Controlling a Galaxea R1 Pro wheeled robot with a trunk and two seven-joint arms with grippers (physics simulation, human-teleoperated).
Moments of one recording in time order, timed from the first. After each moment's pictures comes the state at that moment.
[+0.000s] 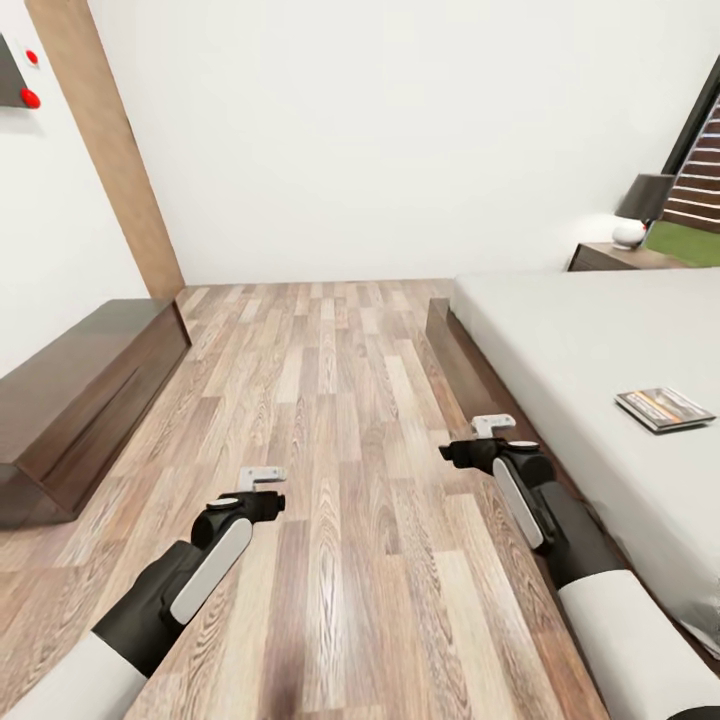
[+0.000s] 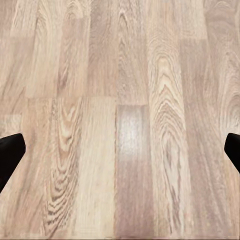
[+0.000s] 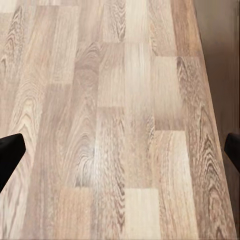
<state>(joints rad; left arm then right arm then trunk) -0.59 0.16 -0.49 -1.28 0.72 0.69 0.67 -0.75 -0.10 0.18 -1.17 -0.20 0.80 -0.05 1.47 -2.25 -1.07</state>
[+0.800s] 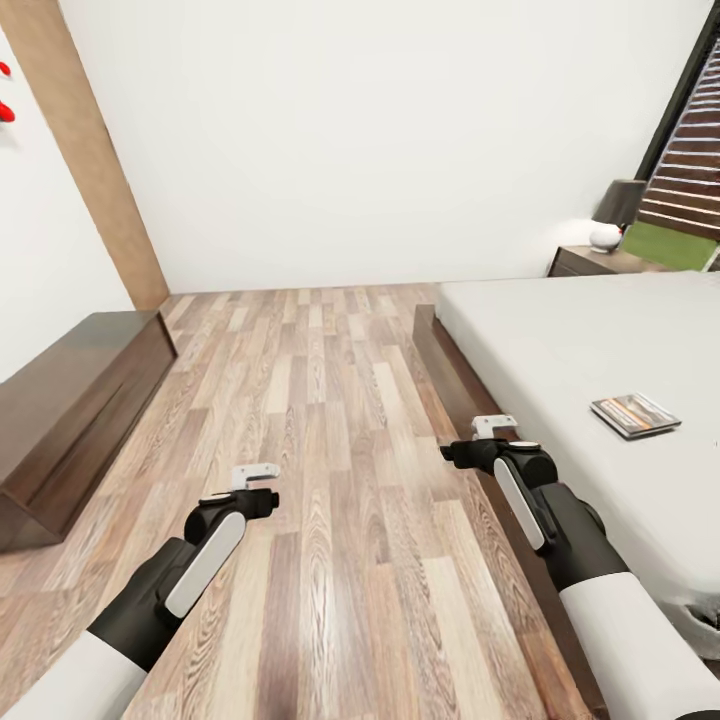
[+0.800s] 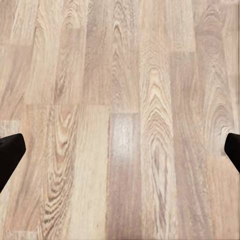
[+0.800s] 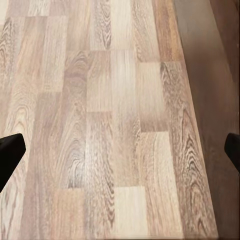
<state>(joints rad) -0.59 0.15 -0.43 -1.28 0.73 0.70 0.68 -0.74 -0.10 0.17 -1.19 -0.20 0.81 -0.05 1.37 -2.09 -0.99</state>
